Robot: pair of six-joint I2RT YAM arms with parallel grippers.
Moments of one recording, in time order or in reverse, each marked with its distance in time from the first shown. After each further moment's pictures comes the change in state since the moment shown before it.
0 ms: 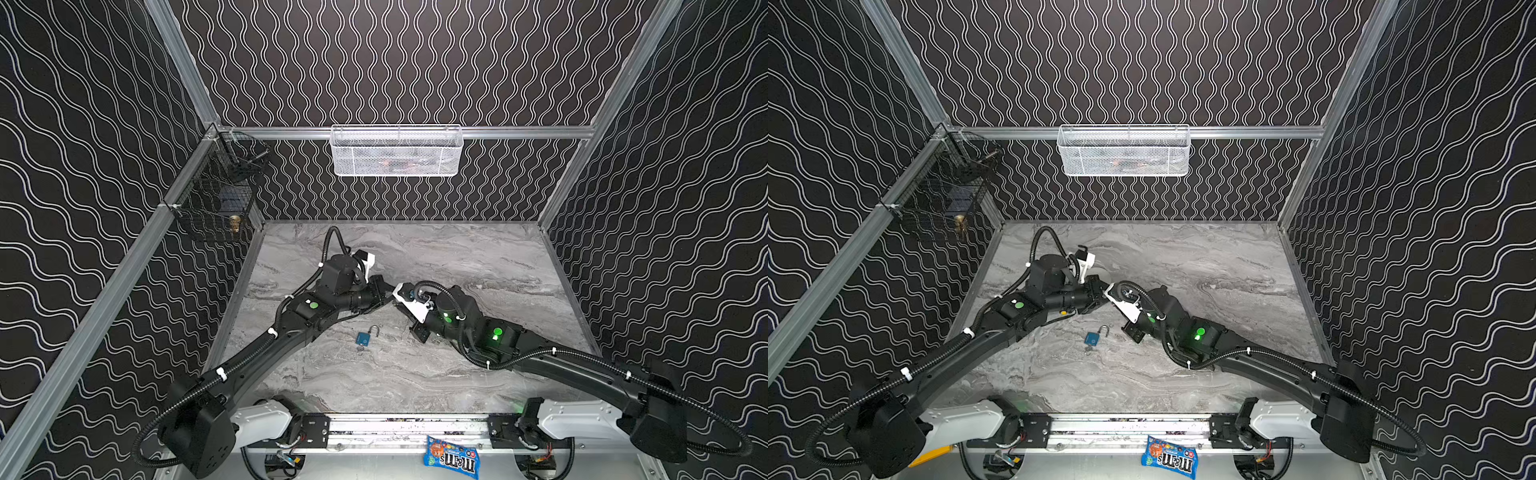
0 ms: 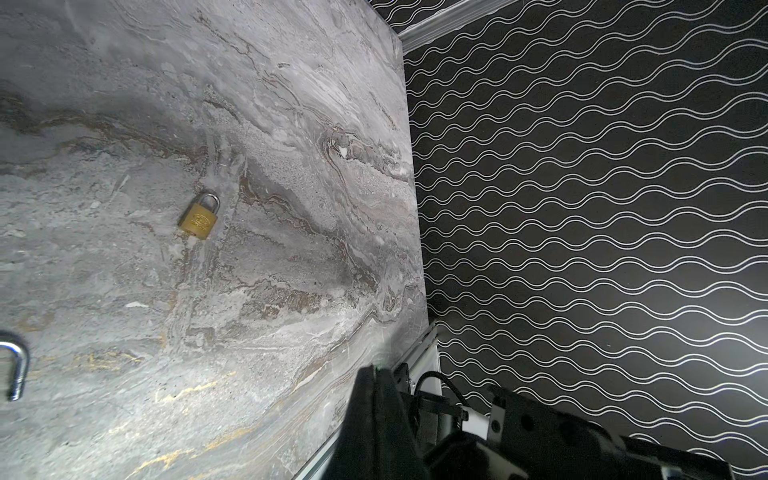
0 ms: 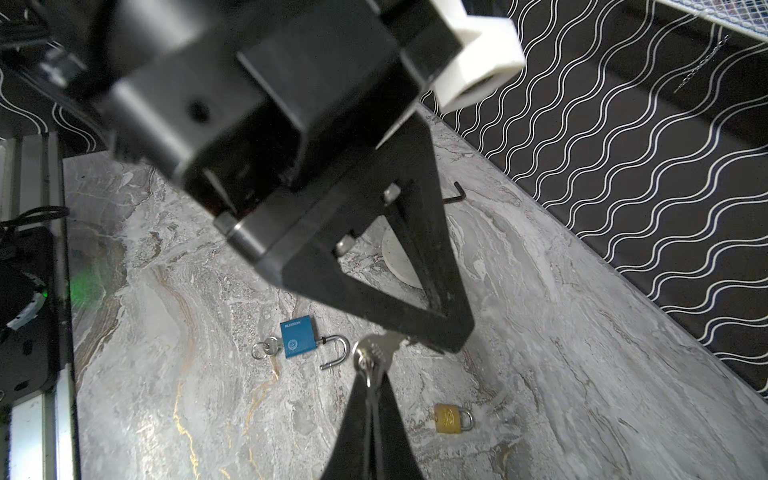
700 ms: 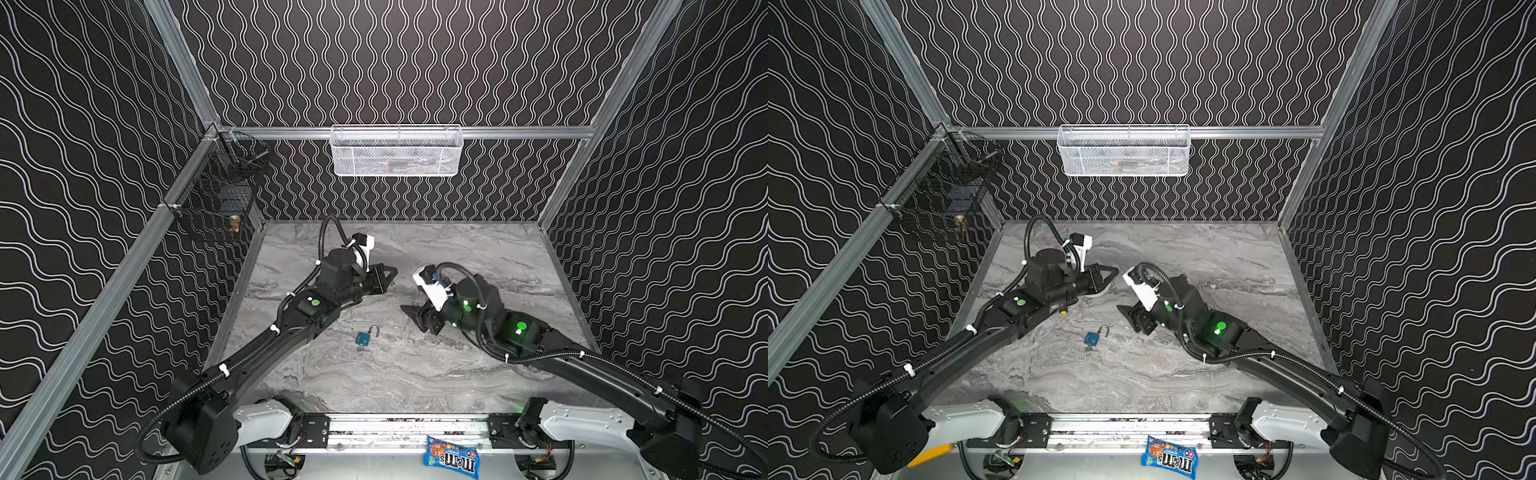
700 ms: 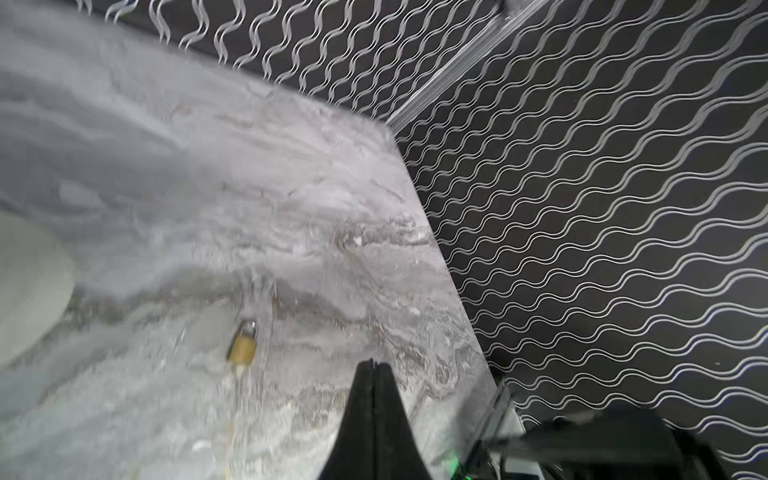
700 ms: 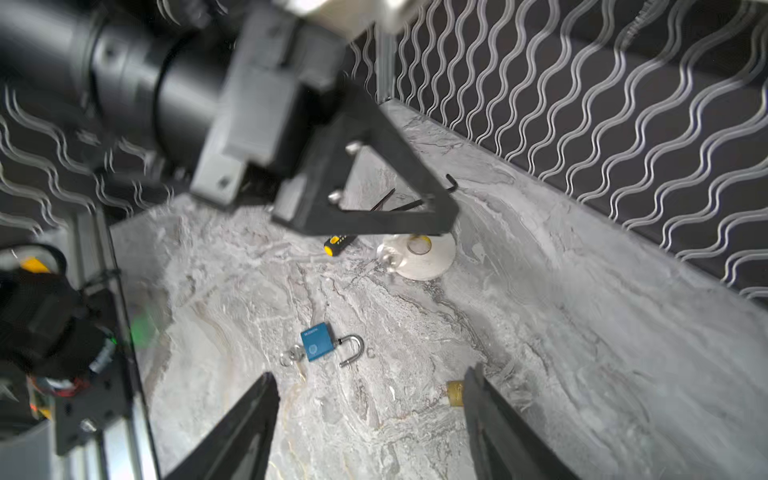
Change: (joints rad) left arm 0.000 0.021 -0.003 0.233 -0.198 0.294; right arm -0.170 -0.096 0.098 -0.181 -0.196 0.238
